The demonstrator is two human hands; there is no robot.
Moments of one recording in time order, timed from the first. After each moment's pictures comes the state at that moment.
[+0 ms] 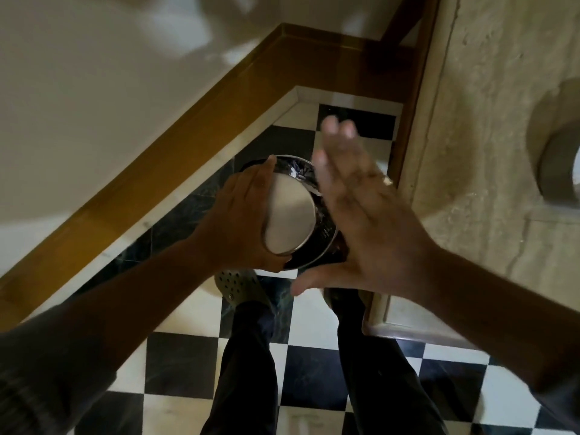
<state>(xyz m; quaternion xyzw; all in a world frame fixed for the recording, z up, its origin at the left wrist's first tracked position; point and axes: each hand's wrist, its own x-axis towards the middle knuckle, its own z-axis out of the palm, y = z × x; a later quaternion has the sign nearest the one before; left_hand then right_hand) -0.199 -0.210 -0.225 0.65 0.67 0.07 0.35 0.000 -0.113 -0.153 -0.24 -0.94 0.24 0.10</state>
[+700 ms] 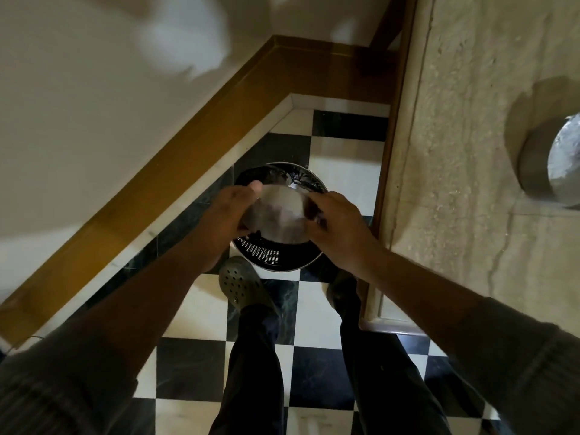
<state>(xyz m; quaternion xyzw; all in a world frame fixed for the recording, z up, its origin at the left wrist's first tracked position) -0.205 -0.202 -0.225 0.10 0.71 0.26 0.65 -0.004 -0.134 -0.222 -0.46 -0.71 0.52 -0.03</state>
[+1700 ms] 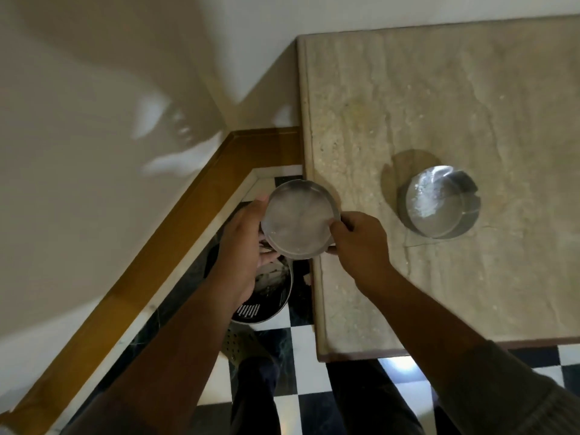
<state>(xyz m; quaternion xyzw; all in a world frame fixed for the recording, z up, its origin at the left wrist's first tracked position) -0.102 -0.089 -0.098 0.08 0.71 0.35 0.61 0.065 -0.059 -0.131 -0.72 -0.43 0.52 0.15</state>
